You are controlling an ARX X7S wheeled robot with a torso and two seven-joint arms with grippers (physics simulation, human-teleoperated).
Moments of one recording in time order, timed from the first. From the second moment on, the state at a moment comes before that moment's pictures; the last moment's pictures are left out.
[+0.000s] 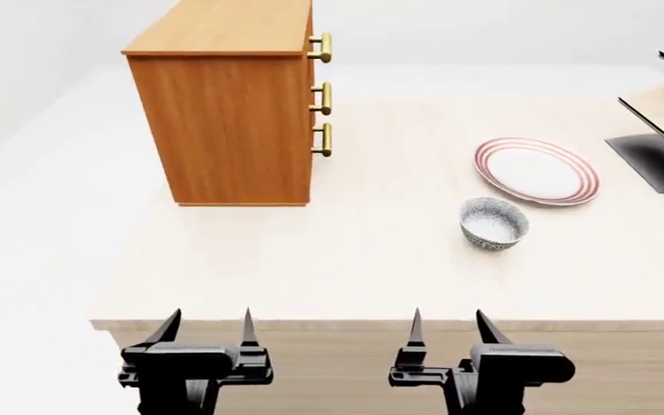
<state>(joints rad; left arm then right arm) 0.01 -0.12 0.12 0.04 -0.15 -0.01 -0.11 0.00 0.11 -0.12 -0.01 0.16 -0.03 0.11</state>
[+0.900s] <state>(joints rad) -0.14 -0.17 0.07 -0.03 -0.21 -0.02 -0.19 0.00 0.15 -0.15 -0.04 0.21 -0.03 0.15</state>
